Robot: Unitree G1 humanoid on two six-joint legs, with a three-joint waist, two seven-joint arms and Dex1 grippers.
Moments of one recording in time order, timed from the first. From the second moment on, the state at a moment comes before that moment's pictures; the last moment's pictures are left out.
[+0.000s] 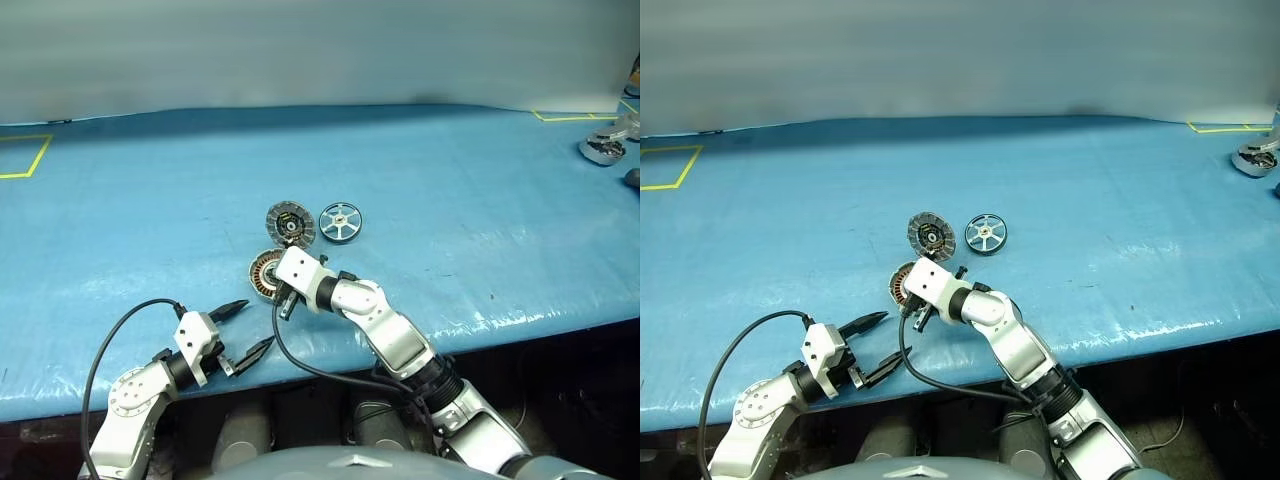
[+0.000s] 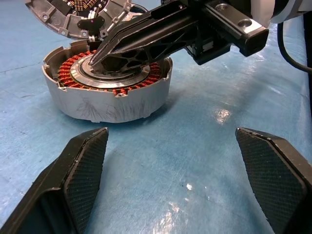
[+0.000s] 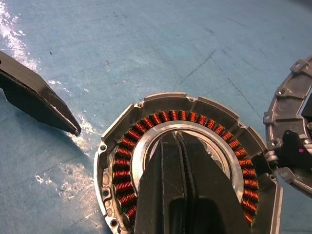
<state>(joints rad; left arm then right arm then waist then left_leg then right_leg) 0.30 0.42 -0.04 -0.05 -0.28 -0.21 -0.85 -0.35 -0.13 0.54 -0.01 -0.14 0.40 0.53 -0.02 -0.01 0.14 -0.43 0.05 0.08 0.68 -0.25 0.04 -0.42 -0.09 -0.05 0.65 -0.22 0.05</state>
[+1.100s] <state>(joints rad) 0.27 0.43 -0.03 -0.04 -0.30 -0.18 -0.87 -0.26 -0.10 0.40 -0.11 0.04 0.42 0.50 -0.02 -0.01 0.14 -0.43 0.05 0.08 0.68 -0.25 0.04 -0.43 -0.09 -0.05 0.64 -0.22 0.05</state>
